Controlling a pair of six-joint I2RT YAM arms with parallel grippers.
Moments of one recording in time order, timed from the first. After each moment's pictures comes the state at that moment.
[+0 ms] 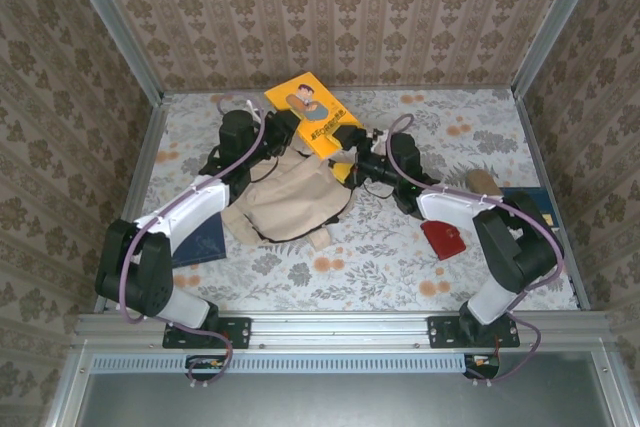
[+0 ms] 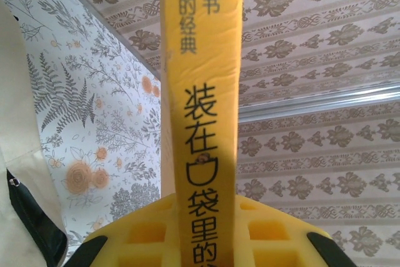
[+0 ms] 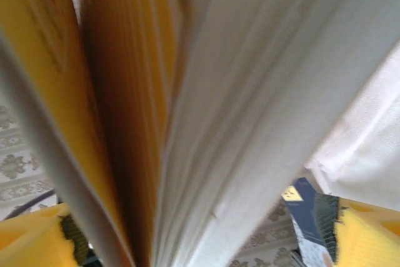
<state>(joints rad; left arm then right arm) -0.44 1.47 0.98 0.32 0.31 -1.25 0.48 1.65 0.87 0.66 -0.45 1.66</state>
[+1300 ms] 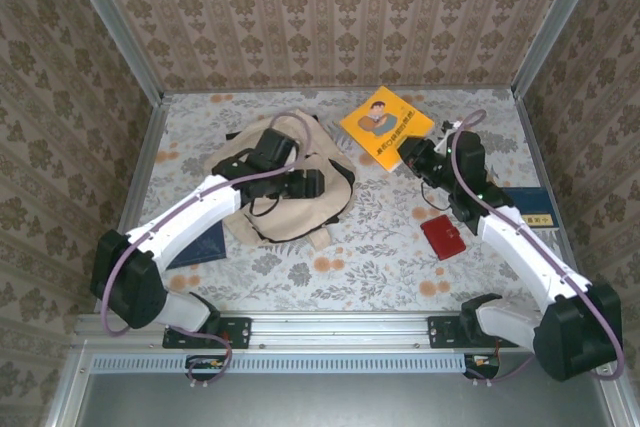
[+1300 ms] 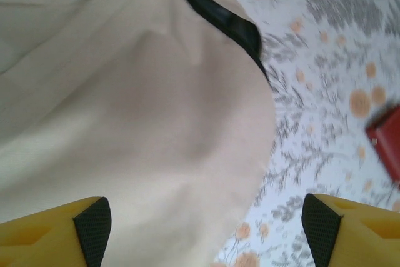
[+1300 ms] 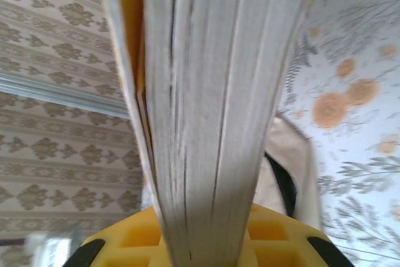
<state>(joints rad) -0.71 1.43 1.19 -0.69 0.09 -0.47 0.24 1.11 0.81 -0.07 -0.23 0.96</state>
